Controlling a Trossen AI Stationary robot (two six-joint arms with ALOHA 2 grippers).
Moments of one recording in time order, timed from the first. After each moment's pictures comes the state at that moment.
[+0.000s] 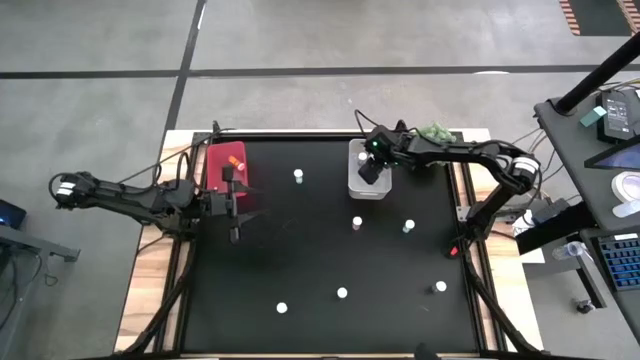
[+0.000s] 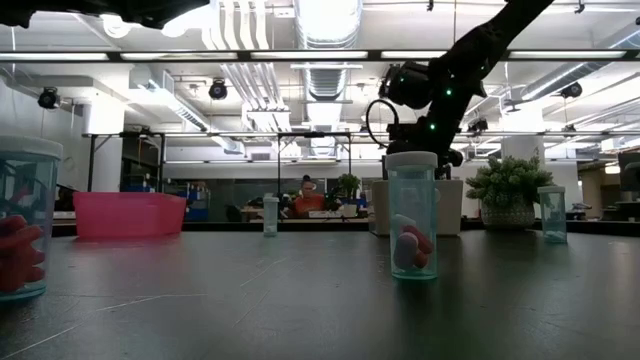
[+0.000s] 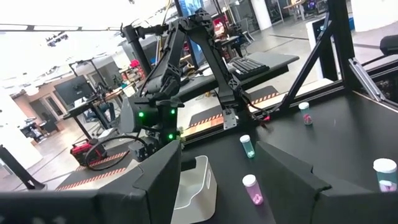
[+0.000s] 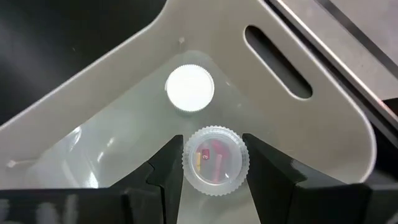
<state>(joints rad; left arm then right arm) -0.15 0.61 0.48 0.18 -0.25 0.41 -0.56 1.64 1.00 -0.38 0.17 0.10</state>
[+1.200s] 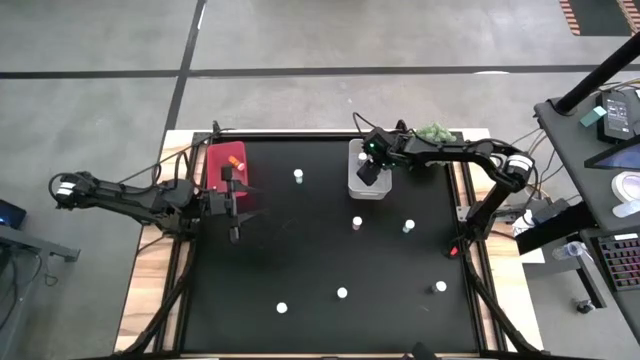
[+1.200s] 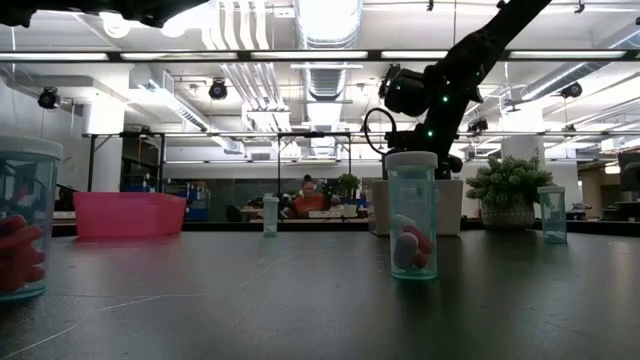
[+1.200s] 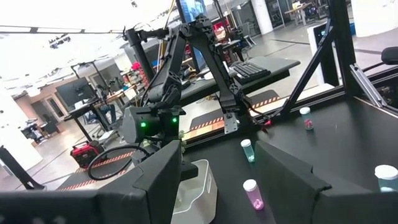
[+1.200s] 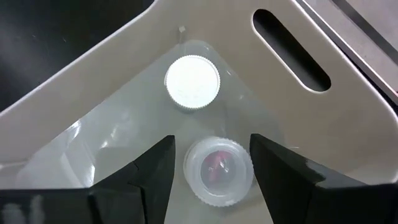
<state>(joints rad) -0.15 0.61 0.48 0.20 -0.25 0.40 -0.56 1.68 1.01 -0.38 0.17 0.12</state>
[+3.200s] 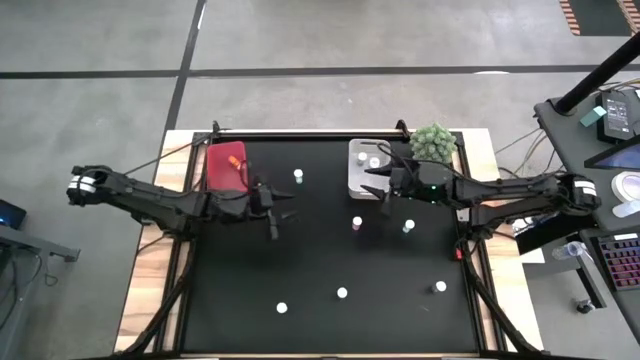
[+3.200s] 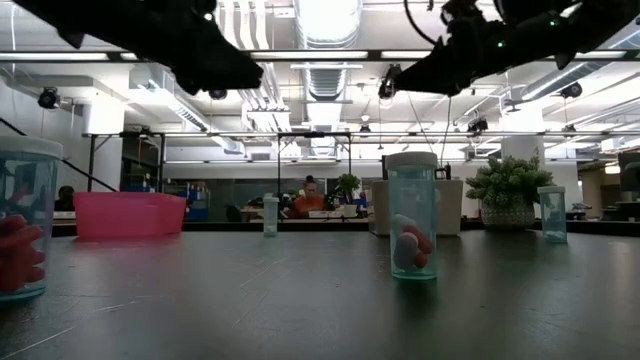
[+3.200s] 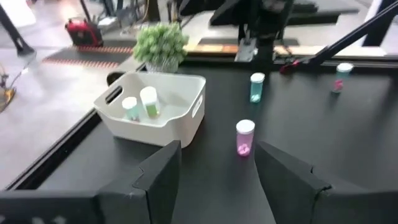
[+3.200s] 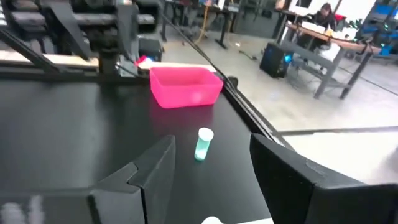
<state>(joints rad) -0.09 1.08 0.57 0.23 -0.37 -0.05 -0.18 1.06 0.51 0.39 0.10 -0.17</state>
